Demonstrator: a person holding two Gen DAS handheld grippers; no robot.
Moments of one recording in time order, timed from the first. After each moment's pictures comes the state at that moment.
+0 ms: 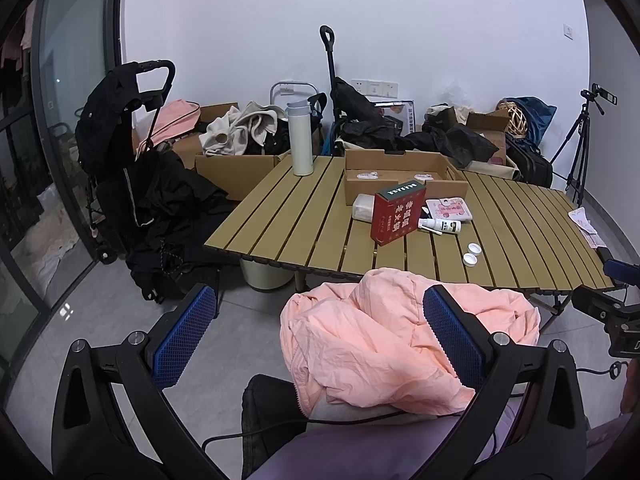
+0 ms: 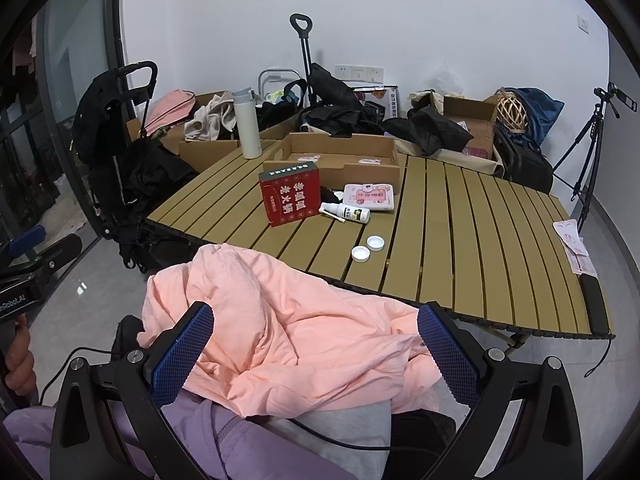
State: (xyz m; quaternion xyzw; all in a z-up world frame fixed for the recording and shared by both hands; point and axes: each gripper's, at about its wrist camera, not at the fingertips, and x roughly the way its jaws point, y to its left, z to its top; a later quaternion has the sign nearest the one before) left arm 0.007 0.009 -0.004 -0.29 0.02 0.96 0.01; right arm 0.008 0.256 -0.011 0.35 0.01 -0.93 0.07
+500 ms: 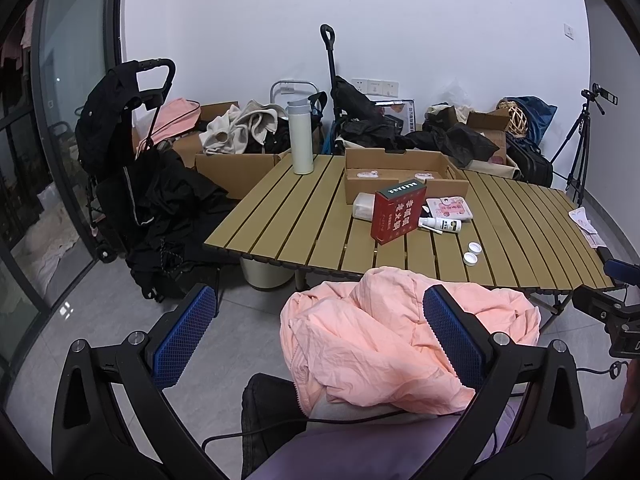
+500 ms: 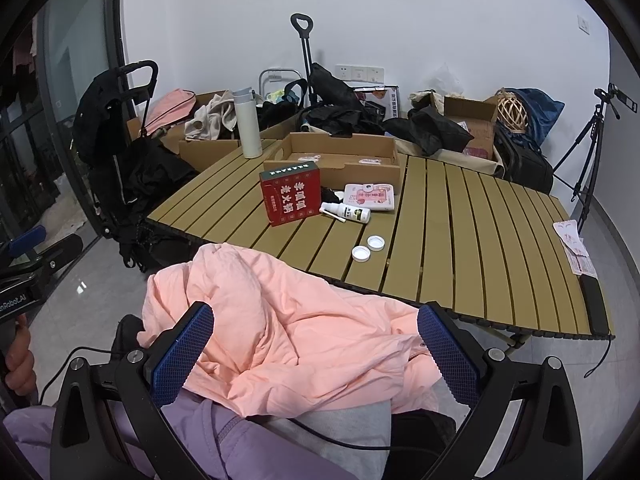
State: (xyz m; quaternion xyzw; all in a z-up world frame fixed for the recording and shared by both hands) left arm 0.007 0.008 -0.003 -0.29 0.02 0.96 0.01; right arm 0.007 0.256 -0.011 0.35 0.01 -0.93 0.07
